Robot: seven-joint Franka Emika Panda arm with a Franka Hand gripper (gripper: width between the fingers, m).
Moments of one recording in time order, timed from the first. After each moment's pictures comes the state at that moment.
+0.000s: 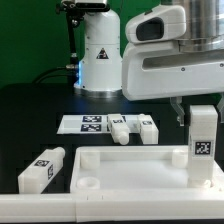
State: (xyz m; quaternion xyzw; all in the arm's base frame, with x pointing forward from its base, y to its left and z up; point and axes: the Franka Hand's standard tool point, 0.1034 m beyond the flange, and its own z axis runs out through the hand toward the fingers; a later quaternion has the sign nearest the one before) arm 0.635 0.109 0.118 -0.99 0.14 0.00 0.06
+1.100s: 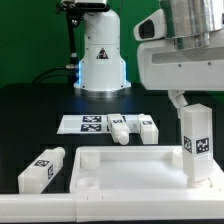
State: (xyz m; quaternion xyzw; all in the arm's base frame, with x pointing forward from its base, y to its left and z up) arm 0.627 0.118 0.119 -0.93 0.35 -0.01 0.10
